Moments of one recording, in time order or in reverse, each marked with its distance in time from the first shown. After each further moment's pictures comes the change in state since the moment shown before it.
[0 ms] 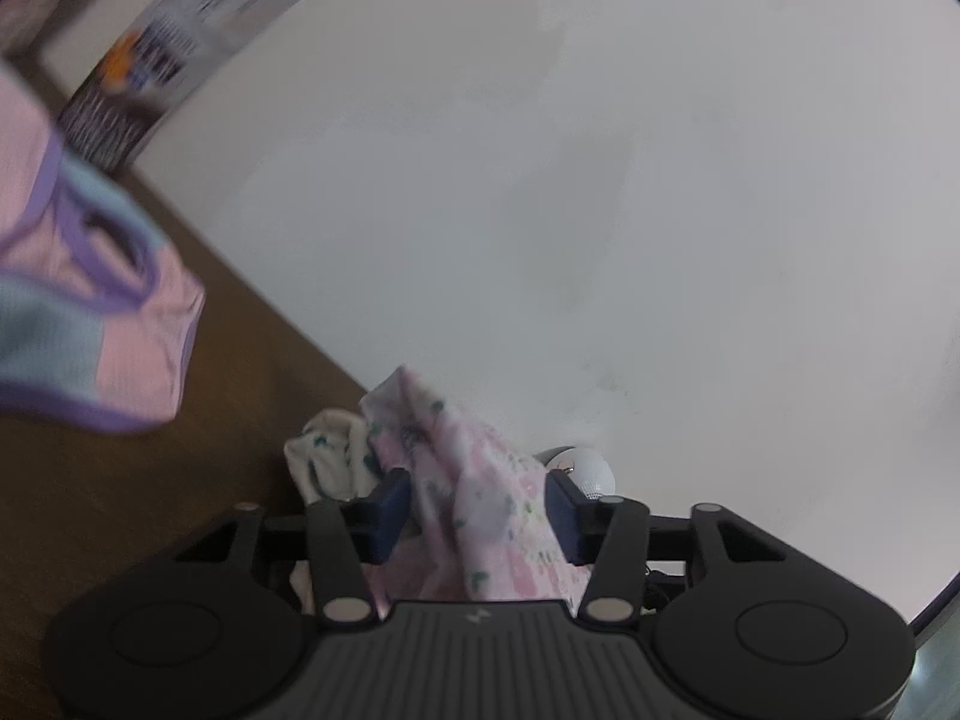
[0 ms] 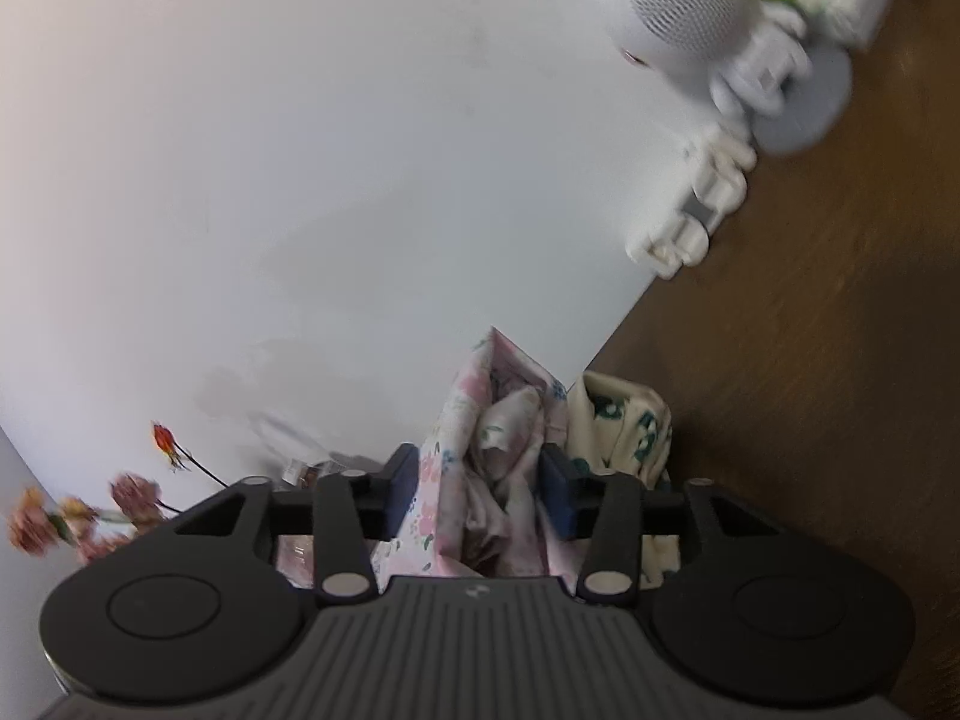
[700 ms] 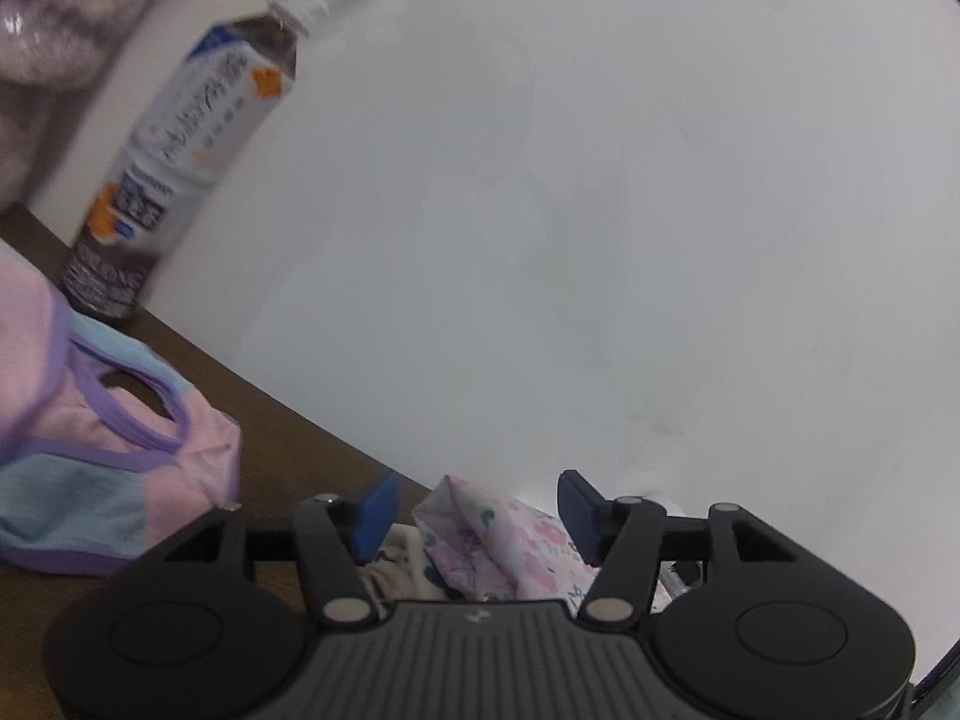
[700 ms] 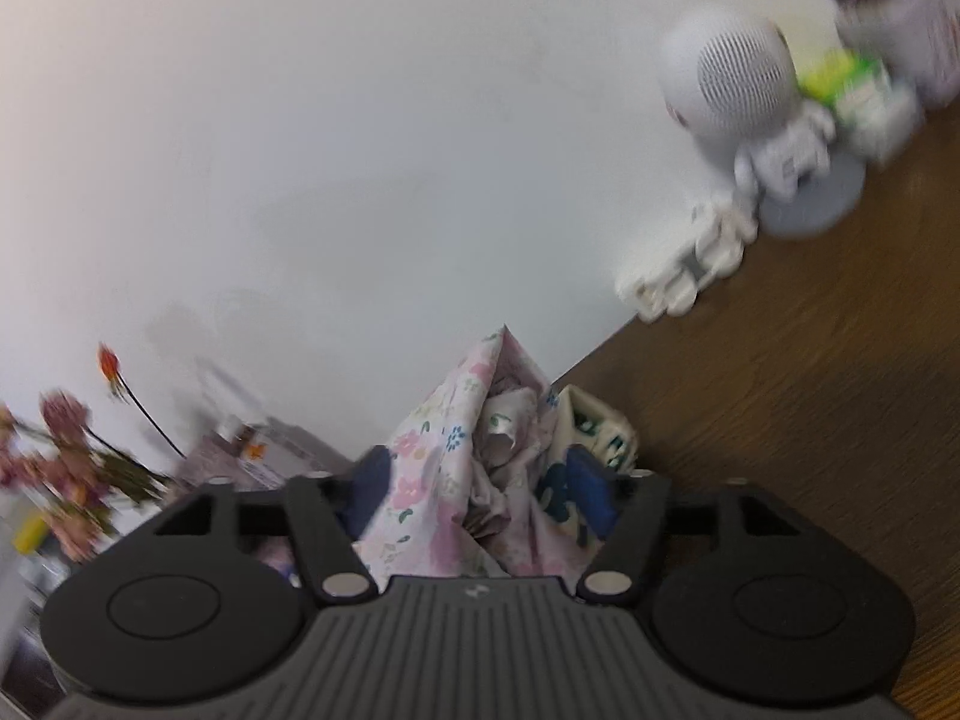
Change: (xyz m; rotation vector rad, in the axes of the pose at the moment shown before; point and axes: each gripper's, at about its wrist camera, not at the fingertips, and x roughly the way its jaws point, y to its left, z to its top) left arm 0.012 -0.013 -0.001 0.181 -0.131 0.137; right arm -0.007 0.030 -0.015 -0.226 -0.023 -0.150
